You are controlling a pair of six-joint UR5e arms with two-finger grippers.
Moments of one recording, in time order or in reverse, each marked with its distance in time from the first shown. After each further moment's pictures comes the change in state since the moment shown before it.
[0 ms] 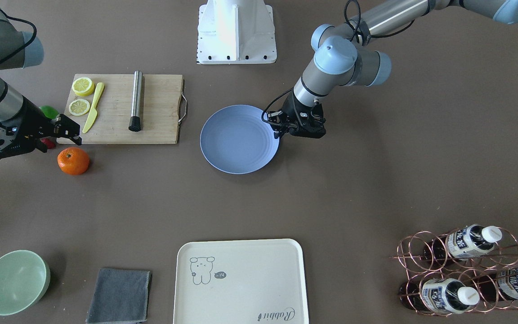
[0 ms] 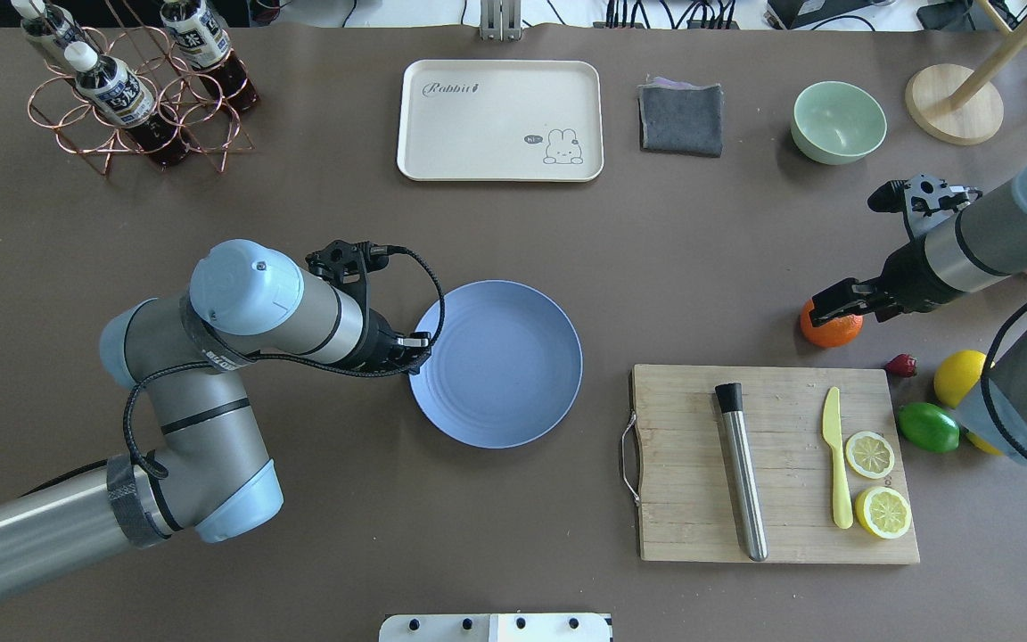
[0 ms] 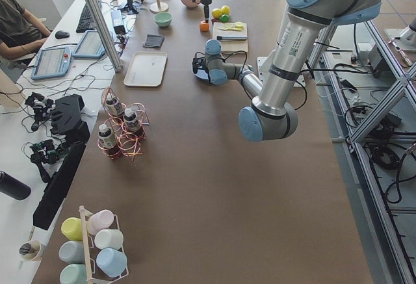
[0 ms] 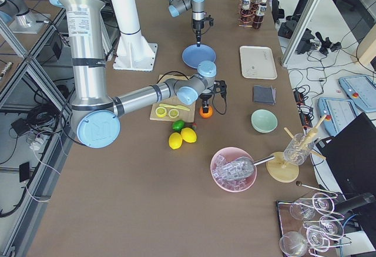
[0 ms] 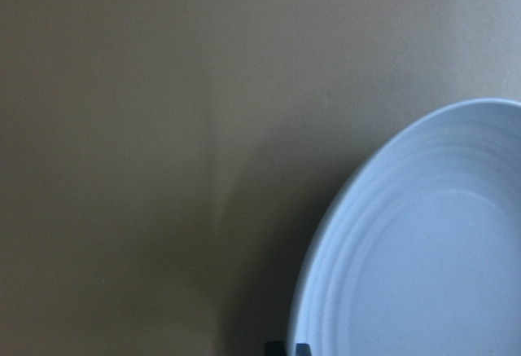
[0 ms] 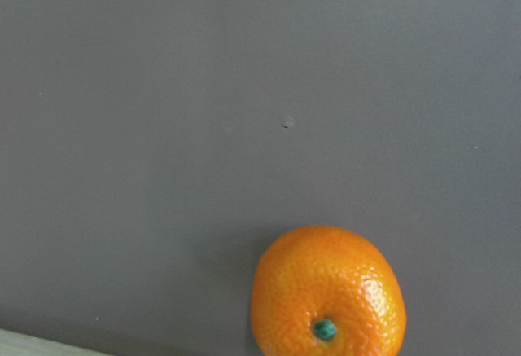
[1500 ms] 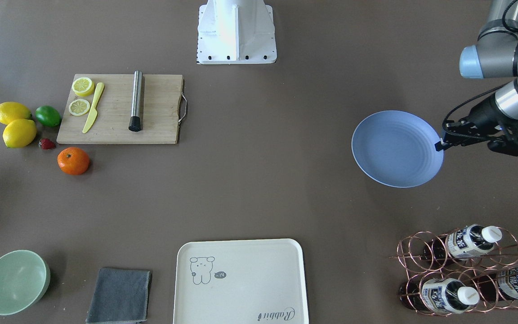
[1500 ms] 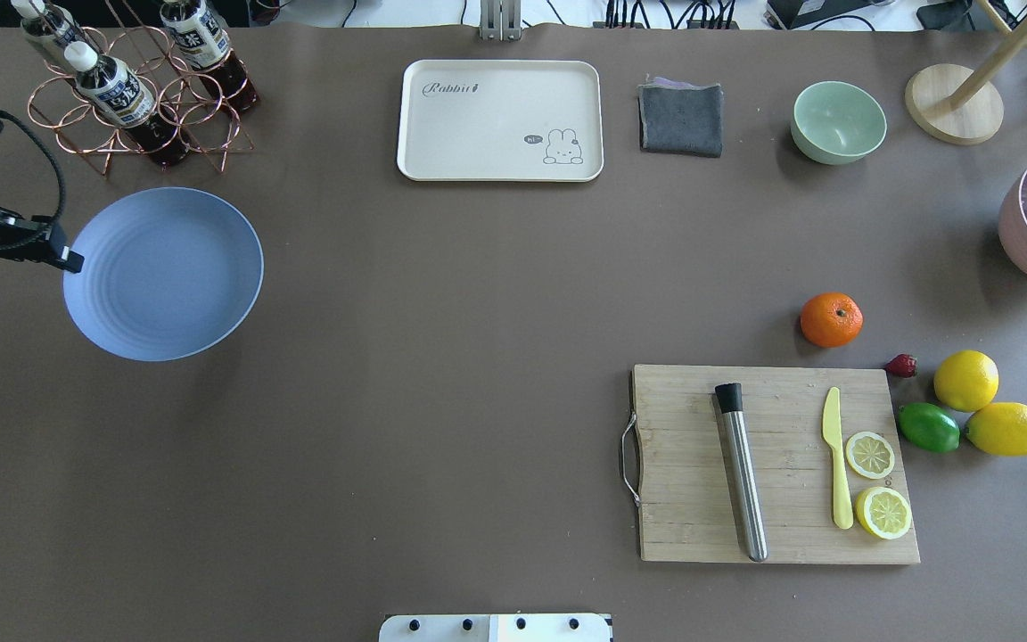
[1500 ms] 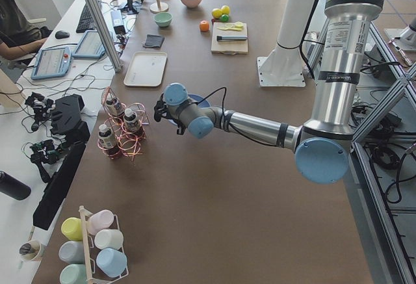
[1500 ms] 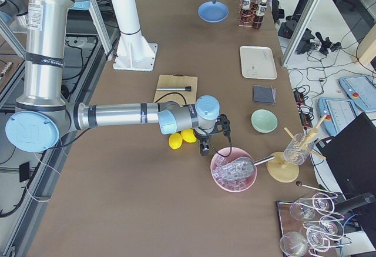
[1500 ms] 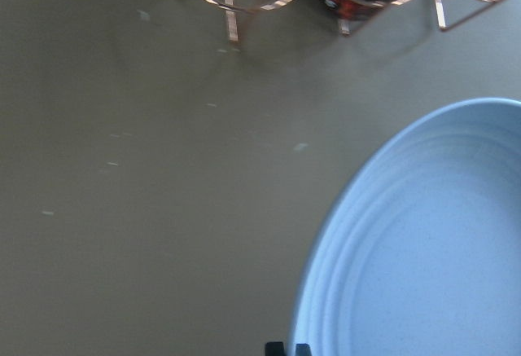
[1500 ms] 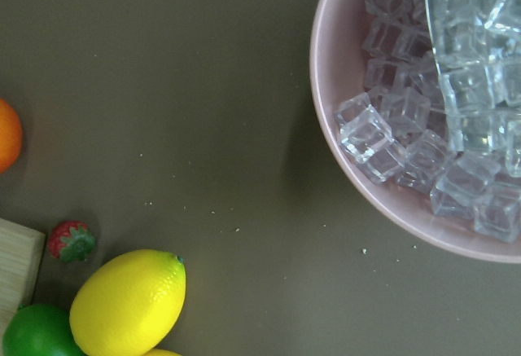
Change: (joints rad) left arm -0.526 0.390 -0.093 -0.013 -0.445 0.508; right arm 0.446 -0.206 -0.007 -0.205 0.234 -0.676
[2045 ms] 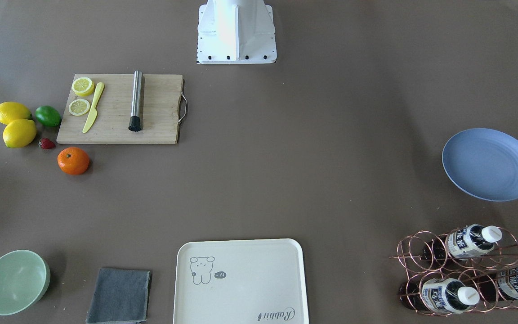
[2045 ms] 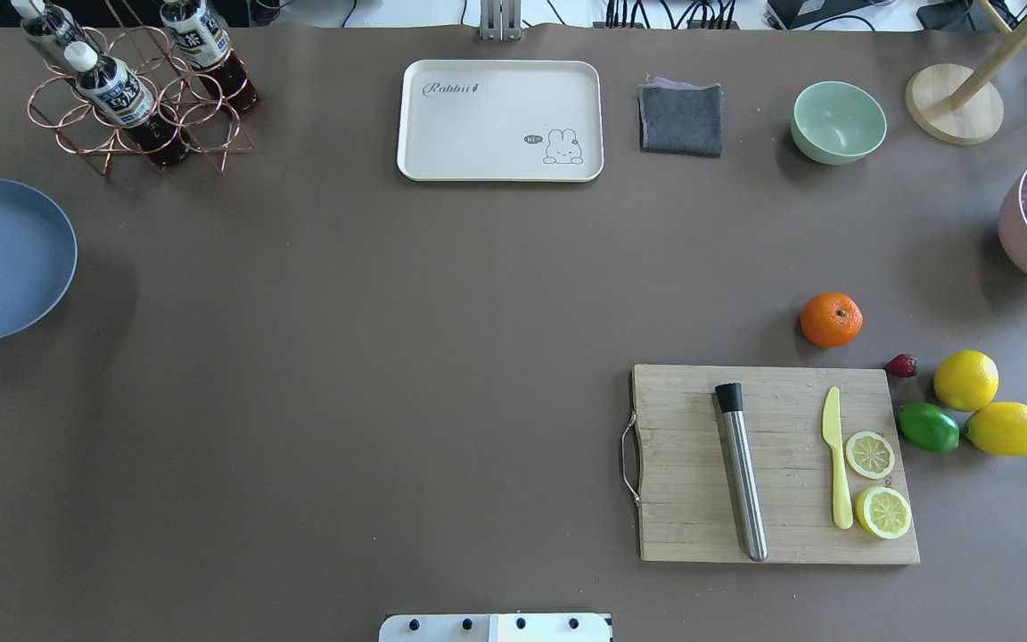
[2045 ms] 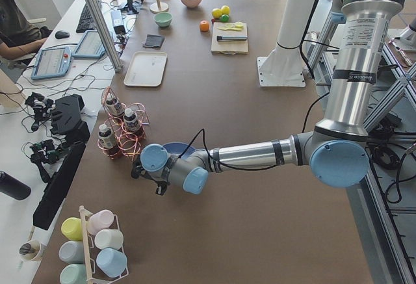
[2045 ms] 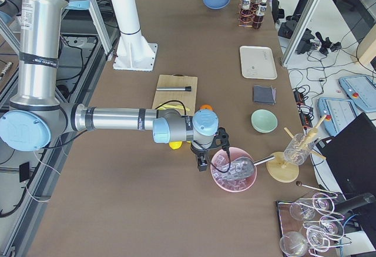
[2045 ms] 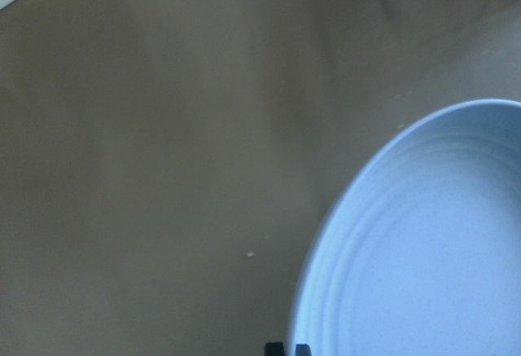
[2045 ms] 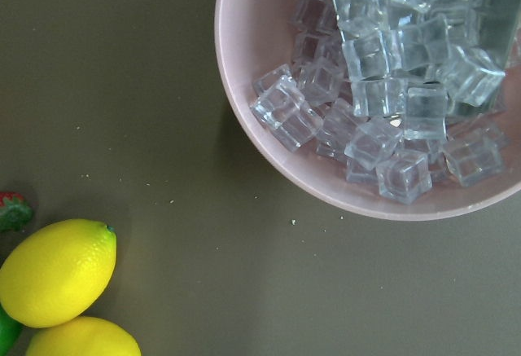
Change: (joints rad) left arm -0.330 -0.003 0.392 -0.002 -0.092 0.607; right arm 0.127 -0.006 -0.049 -0.135 -0.007 -0.252
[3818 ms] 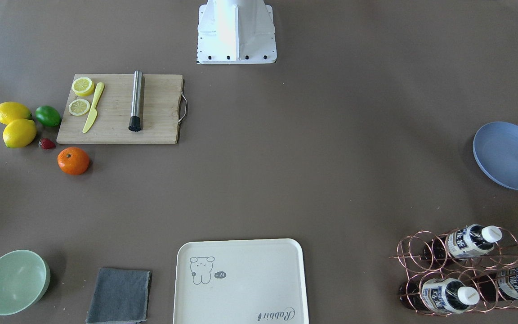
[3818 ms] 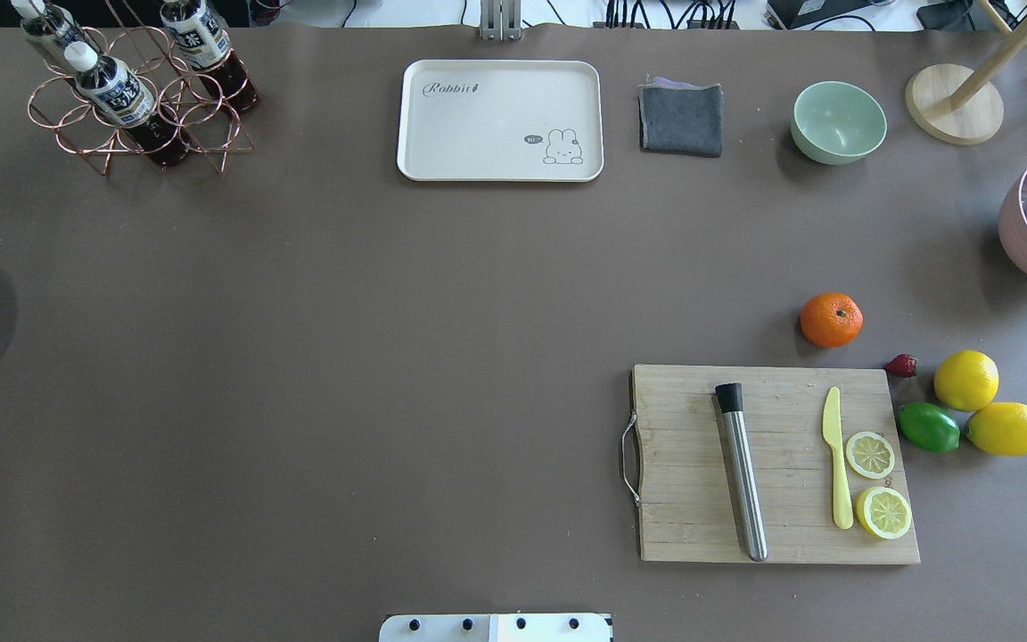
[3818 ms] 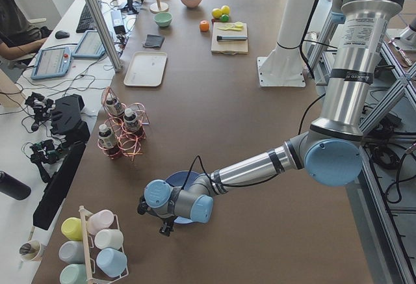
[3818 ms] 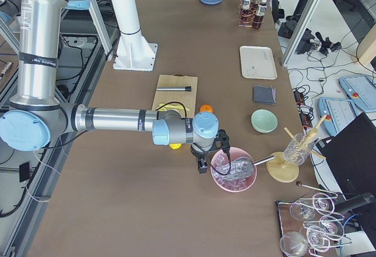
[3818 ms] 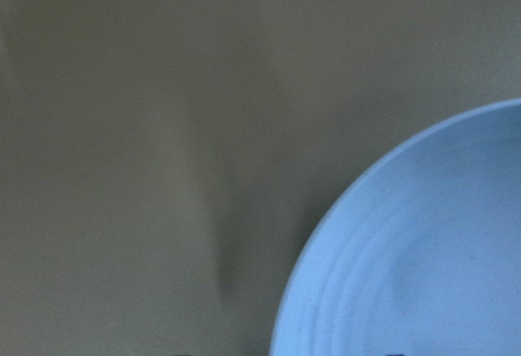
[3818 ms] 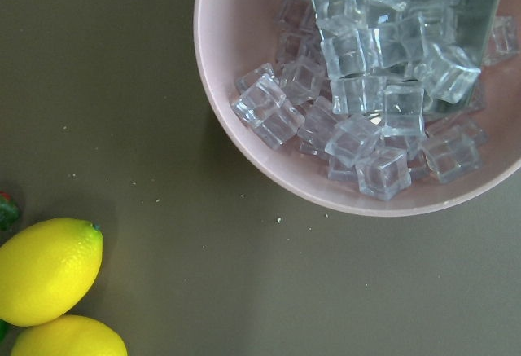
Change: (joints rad) left arm -0.032 -0.047 0.359 -0.045 0.121 0.302; right arm 0.023 0.002 -0.022 0.000 -0.002 -0.022
